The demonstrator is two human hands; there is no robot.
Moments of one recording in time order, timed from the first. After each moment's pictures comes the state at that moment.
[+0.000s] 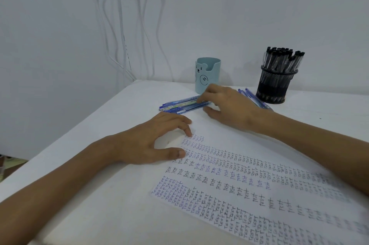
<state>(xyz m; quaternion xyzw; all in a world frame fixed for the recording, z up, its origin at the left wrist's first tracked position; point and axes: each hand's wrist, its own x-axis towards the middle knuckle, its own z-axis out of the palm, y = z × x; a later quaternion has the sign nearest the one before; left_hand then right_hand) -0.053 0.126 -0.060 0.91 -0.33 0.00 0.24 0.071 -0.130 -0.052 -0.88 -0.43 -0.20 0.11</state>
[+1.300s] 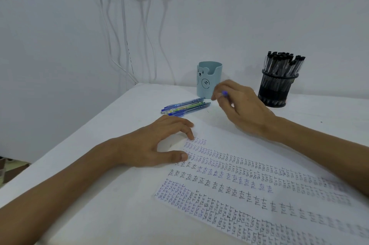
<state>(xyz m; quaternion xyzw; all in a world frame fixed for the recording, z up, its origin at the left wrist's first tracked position) -0.051 0.127 -0.062 0.91 -0.34 0.00 0.24 0.060 -0.149 -0.049 -0.83 -0.41 -0.29 0.24</state>
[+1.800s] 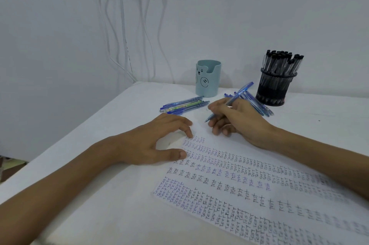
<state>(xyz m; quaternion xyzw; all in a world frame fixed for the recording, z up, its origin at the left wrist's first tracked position) -0.052 0.127 -0.062 0.91 -0.34 0.01 0.23 0.021 -0.134 -0.051 -0.74 -0.17 0.10 0.64</state>
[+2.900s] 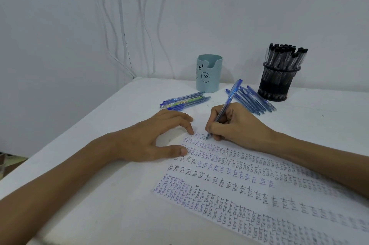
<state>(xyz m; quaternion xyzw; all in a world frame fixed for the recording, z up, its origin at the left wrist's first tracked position) -0.050 0.127 -0.062 0.91 -0.34 0.00 0.23 0.000 -0.134 -0.057 -0.80 -0.30 0.07 0.51</state>
